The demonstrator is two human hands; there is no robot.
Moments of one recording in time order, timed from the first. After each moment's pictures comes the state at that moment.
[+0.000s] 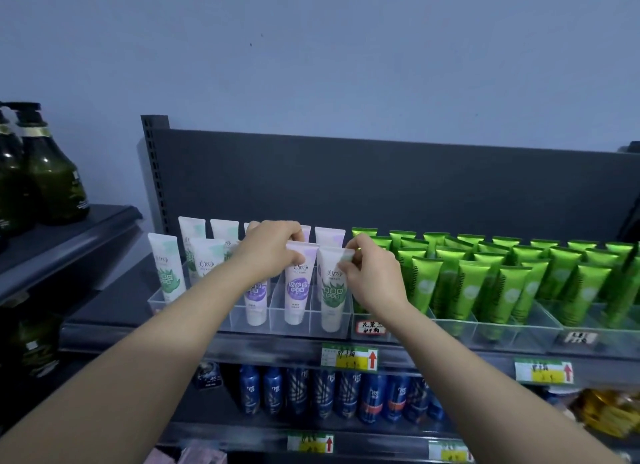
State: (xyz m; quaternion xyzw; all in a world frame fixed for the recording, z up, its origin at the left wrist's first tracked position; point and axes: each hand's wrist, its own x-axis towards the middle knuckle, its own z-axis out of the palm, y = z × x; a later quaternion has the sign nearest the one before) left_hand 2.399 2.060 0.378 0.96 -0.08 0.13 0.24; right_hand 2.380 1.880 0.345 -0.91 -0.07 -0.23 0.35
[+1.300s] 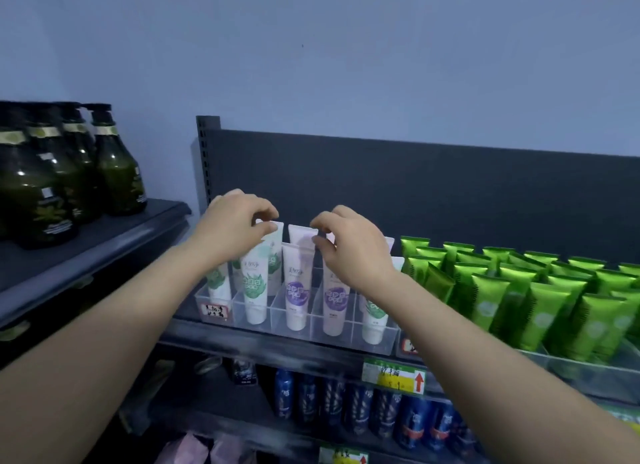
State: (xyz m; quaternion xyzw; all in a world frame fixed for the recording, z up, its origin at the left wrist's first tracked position) left_hand 2.389 2.157 0.405 0.94 -0.09 0.29 0.14; right_hand 2.401 1.957 0.386 -0.89 -0.29 -0.29 0.20
